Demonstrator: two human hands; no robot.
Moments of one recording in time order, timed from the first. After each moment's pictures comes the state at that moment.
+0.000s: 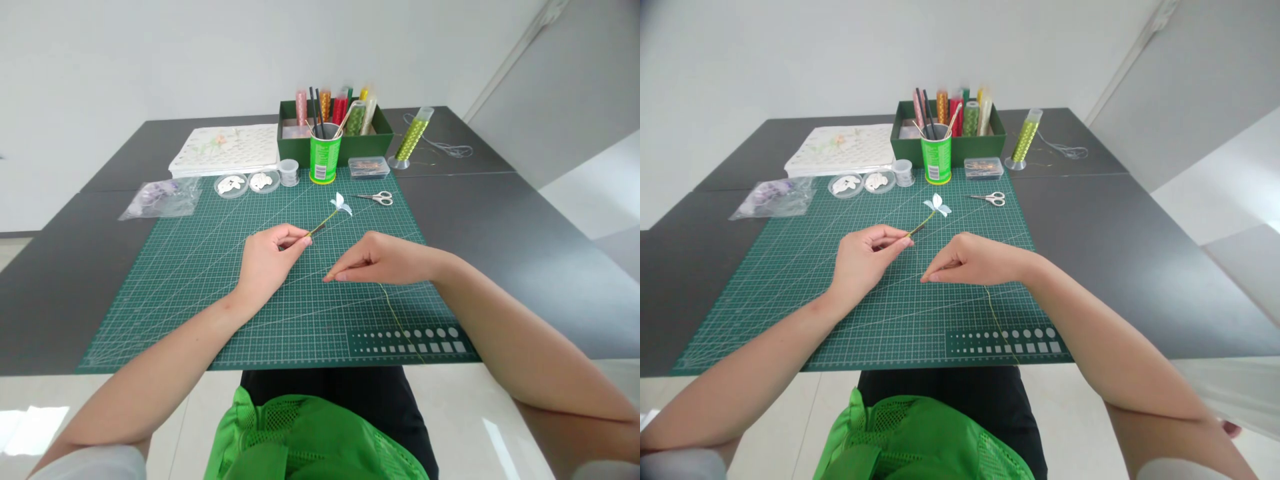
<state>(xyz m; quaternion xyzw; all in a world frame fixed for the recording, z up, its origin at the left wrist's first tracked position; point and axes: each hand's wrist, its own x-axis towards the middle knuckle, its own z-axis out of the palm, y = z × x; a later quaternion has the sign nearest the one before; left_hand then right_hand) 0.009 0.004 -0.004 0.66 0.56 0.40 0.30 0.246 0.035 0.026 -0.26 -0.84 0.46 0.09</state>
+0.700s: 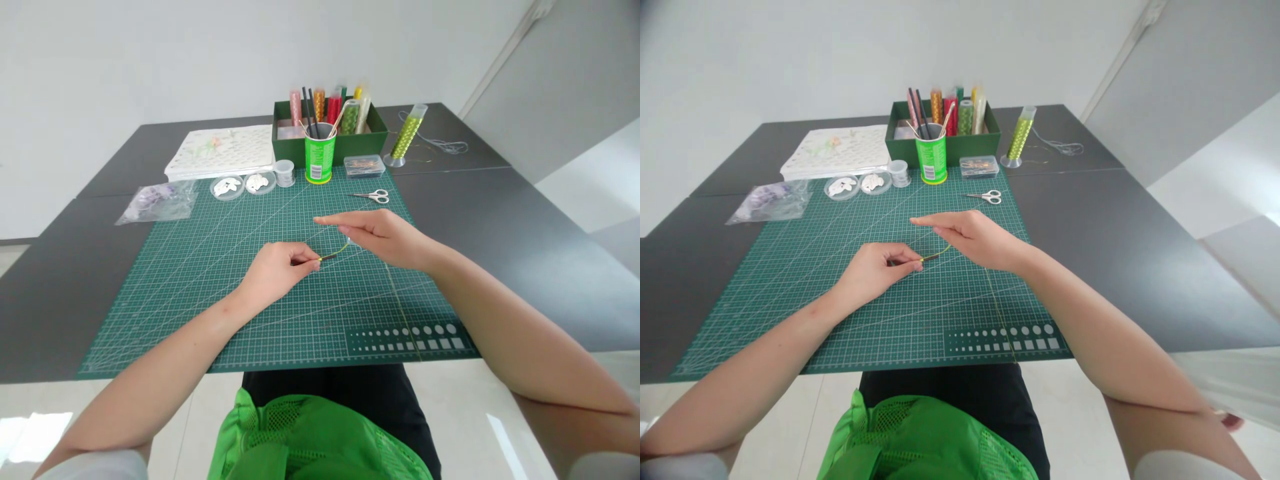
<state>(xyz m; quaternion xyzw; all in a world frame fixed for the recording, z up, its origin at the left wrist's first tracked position) 0.010 0.005 -0.008 0.75 0.50 0.25 0.35 0.248 0.034 0.032 -0.38 -0.83 0.34 0.22</state>
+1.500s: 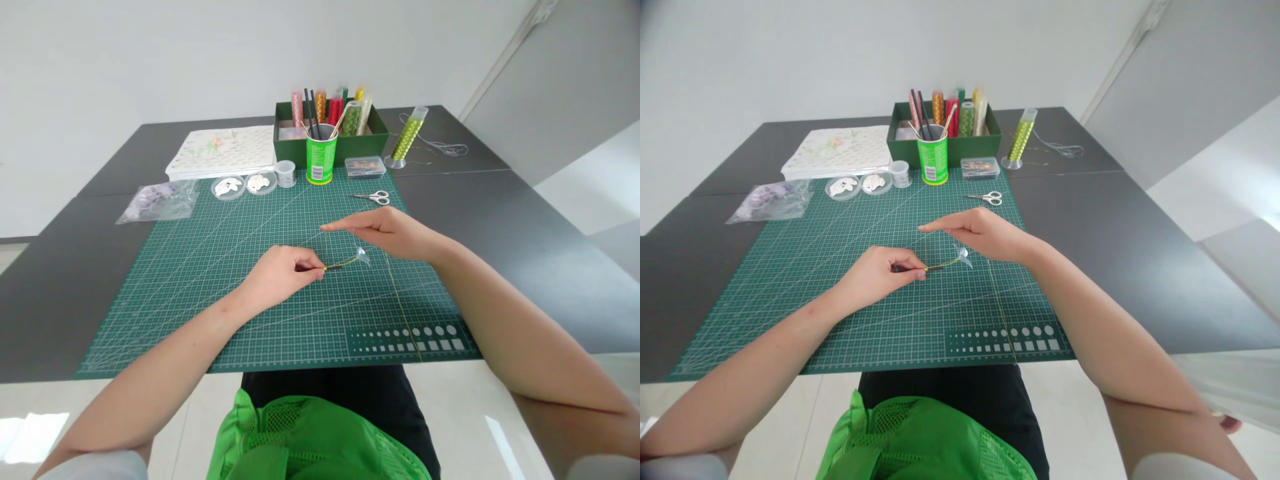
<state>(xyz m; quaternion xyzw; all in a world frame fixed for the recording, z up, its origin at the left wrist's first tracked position) 0.011 0.004 -0.004 0.76 0.47 0.21 0.39 0.259 0.048 0.030 -0.35 -0.84 0.36 0.19</state>
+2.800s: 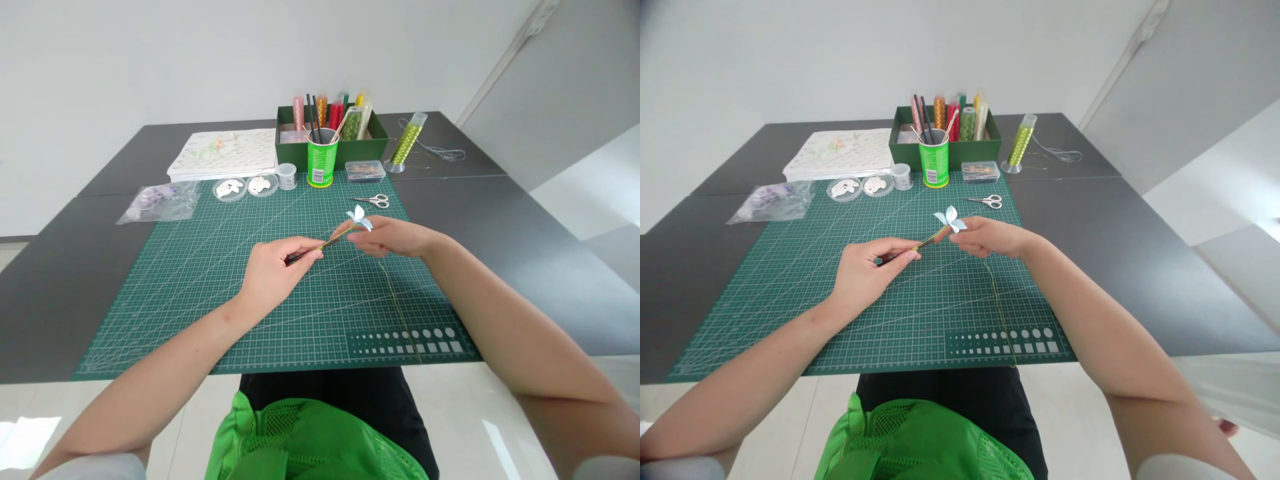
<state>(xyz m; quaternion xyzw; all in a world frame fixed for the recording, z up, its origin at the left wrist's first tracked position) 0.014 -0.008 0.001 0.75 0.46 0.41 0.25 0.273 0.074 -0.001 -0.32 -0.69 0.64 0.12</state>
